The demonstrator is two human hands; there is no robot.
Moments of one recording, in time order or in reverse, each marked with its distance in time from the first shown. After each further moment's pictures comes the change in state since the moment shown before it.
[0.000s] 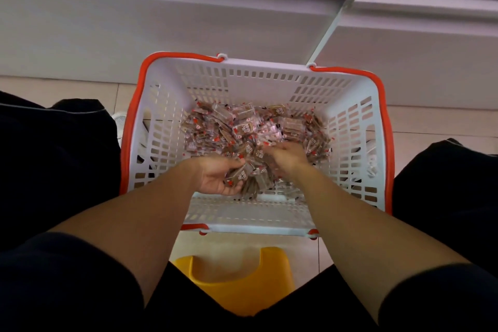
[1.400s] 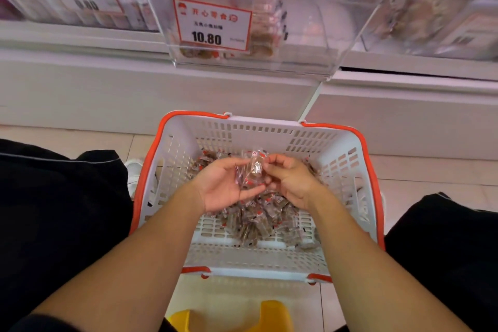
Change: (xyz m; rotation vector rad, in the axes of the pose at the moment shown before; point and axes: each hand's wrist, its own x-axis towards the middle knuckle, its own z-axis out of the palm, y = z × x) left_hand -0.063 0.044 0.033 -0.256 -0.411 0.449; right_hand -0.062 -0.072 -0.023 0.363 -0.339 -0.310
